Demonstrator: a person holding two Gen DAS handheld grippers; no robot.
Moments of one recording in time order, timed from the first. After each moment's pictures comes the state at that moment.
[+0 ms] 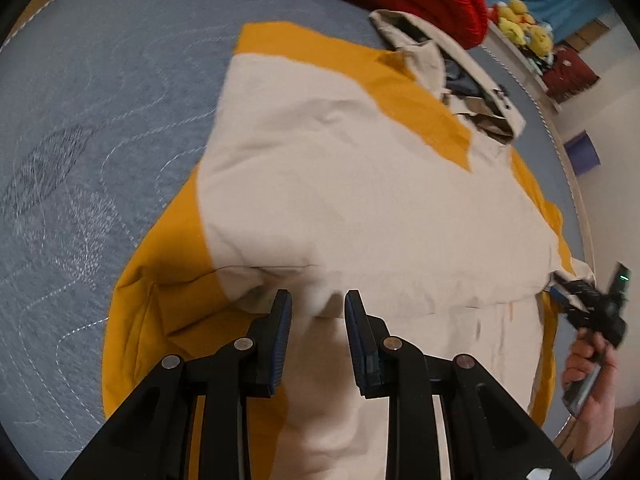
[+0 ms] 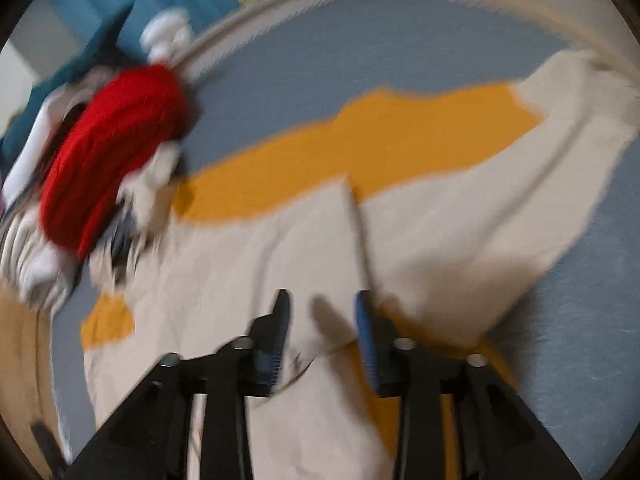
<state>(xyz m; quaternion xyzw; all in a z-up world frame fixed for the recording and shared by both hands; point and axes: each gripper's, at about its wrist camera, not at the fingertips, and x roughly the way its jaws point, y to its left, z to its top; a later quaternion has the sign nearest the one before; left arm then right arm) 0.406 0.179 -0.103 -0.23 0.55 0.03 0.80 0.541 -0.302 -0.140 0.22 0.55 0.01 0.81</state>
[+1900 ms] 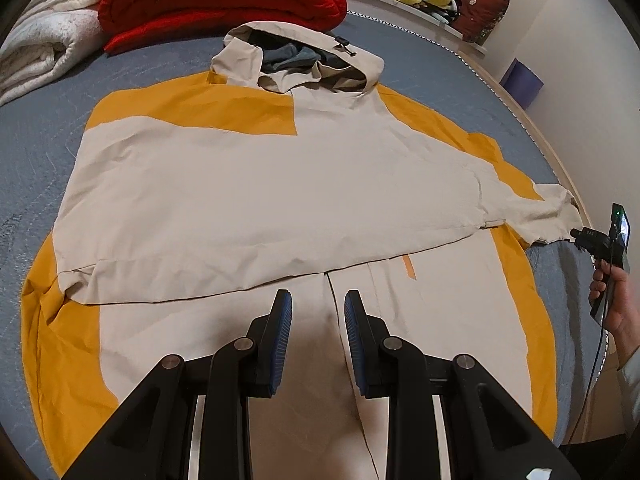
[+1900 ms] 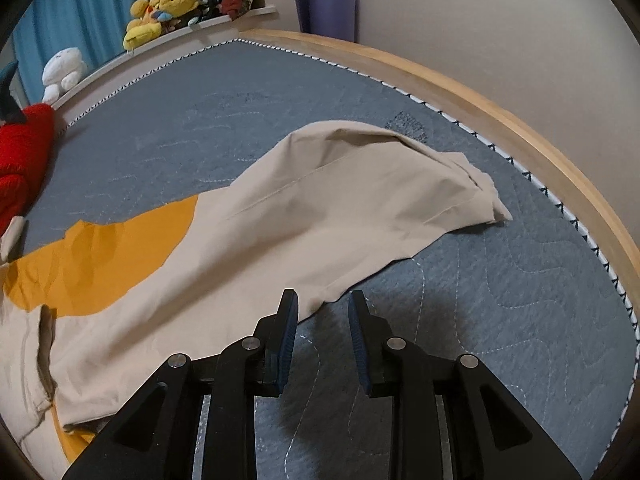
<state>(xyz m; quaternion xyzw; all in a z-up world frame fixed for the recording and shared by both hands) 0.408 0.022 -0.079 -0.12 0.51 -0.04 0.85 0.535 -0.590 -0.118 0.10 0.47 -0.19 0.85</state>
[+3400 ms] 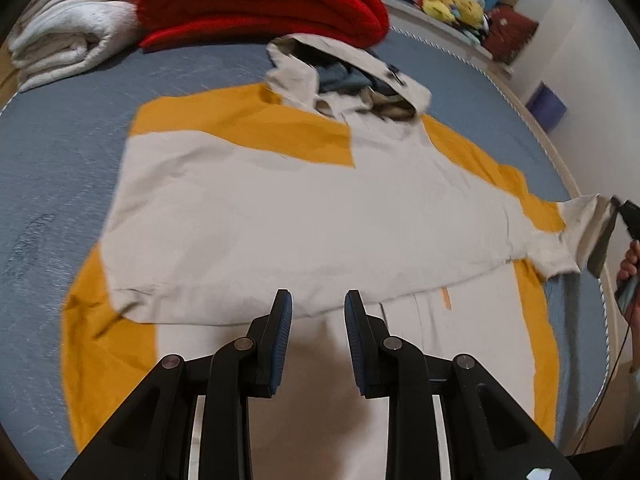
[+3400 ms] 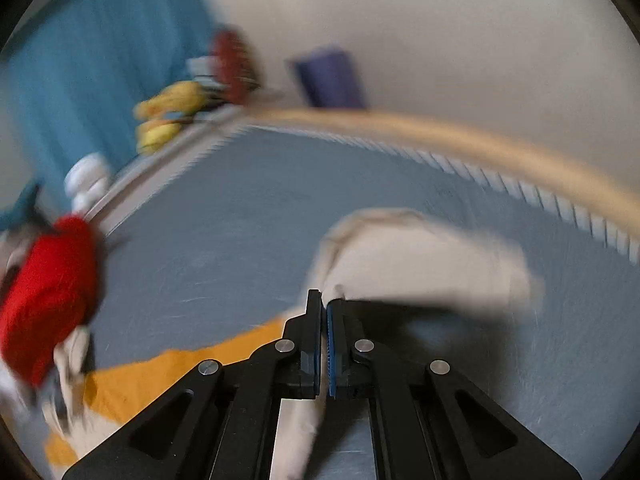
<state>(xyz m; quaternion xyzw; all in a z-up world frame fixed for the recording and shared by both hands) 0.416 0.077 -0.054 -0.14 0.50 0.00 0.85 0.556 -0.518 -0.002 0.14 0.31 -0.13 0.93</state>
